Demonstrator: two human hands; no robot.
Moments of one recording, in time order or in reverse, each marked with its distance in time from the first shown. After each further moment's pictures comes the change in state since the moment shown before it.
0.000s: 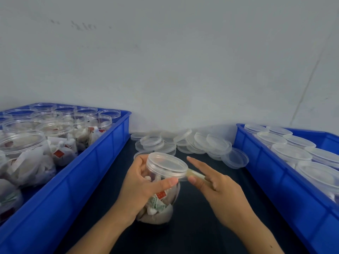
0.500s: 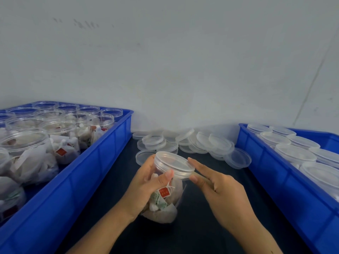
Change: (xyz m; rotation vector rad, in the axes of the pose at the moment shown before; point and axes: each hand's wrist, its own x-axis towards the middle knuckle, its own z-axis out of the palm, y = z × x) left_hand 0.006 -0.006 -0.003 -0.050 -0.242 0.041; right_hand 0.000 -0.007 0.005 -0.087 0.069 -0.026
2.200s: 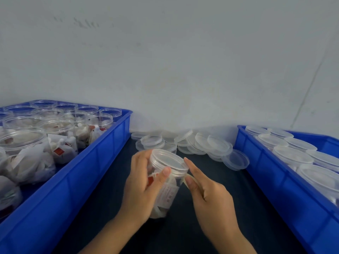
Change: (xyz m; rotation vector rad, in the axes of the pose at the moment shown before) left_hand -0.011 -0.001 0.015 0.288 0.305 0.165; right_hand -0.010 -0.008 0.026 0.045 0.174 -0.053
